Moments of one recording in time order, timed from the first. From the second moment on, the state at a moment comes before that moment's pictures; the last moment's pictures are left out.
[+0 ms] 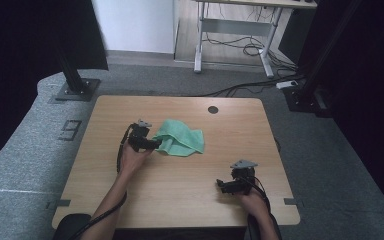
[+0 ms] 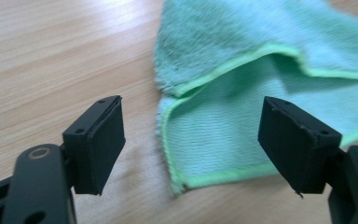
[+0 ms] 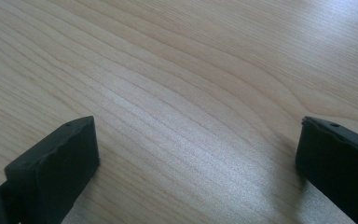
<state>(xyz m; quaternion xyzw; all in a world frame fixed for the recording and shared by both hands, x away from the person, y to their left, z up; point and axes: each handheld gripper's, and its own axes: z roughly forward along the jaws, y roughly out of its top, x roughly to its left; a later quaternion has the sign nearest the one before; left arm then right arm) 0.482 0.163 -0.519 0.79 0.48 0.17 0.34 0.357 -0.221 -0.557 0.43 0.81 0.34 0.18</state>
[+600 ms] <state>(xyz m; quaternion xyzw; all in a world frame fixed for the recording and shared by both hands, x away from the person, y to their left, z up) 0.447 0.164 -0.541 0.81 0.47 0.18 0.30 0.357 -0.221 -0.557 0.43 0.81 0.34 0.18</state>
